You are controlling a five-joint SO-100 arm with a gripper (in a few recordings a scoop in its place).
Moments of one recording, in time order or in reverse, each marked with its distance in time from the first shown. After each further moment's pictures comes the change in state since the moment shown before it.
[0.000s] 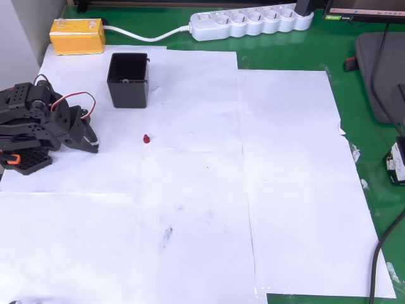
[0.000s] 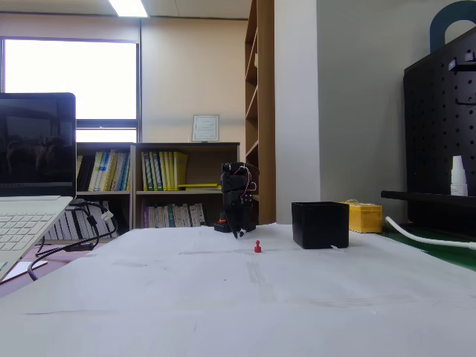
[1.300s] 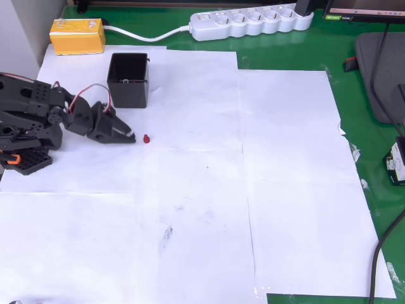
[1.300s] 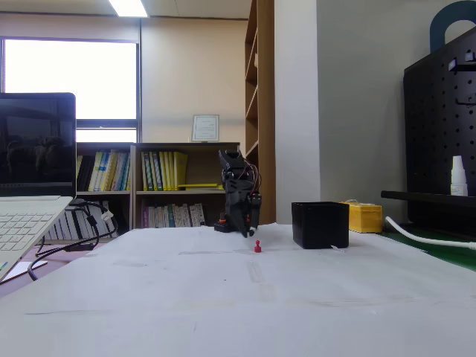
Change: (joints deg) arm -1.8 55.5 -0.9 -74.7 -6.6
